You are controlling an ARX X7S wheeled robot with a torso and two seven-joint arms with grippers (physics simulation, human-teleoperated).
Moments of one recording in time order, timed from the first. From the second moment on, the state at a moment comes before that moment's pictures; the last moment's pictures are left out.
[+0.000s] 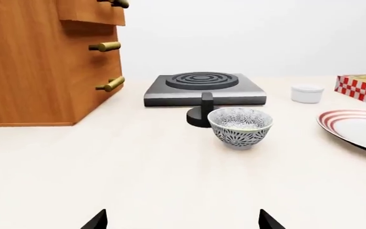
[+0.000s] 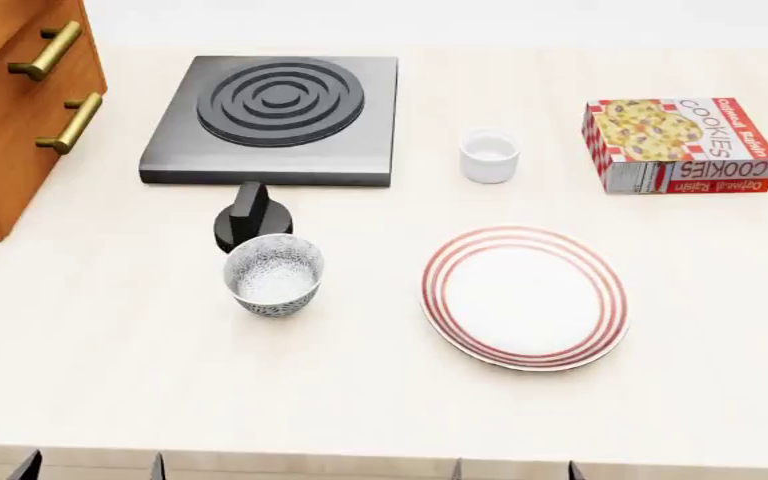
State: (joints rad) left arm 0.00 -0.04 0.06 0.01 -0.02 -0.01 -0.09; right arm 0.00 0.05 -0.05 -0.02 0.05 0.01 0.04
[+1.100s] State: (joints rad) left arm 0.10 -0.14 0.12 0.40 -0.10 -0.11 -0.20; right arm -0.09 0.14 -0.14 -0.69 0.12 0.16 0.16
